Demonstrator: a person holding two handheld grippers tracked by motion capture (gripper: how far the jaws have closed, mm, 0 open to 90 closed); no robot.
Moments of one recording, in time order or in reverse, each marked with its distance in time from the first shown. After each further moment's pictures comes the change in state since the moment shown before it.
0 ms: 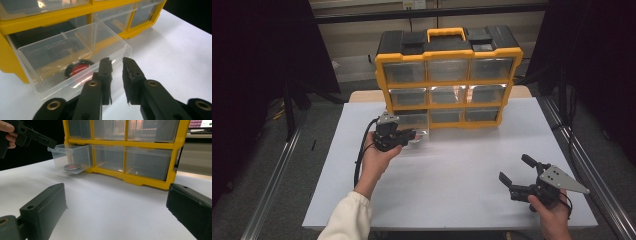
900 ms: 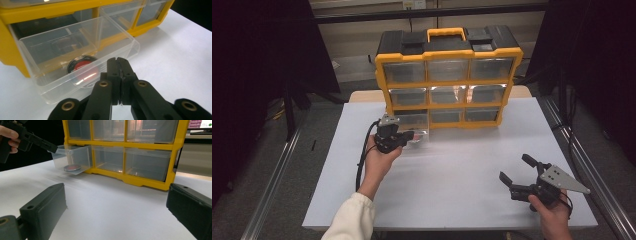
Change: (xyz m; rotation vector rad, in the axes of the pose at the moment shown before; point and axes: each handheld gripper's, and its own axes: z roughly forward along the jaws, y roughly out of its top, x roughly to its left) left arm 0.004 -0.008 0.007 0.002 0.036 -0.031; right arm -0.001 0.001 0.000 -0.006 0.005 -0.001
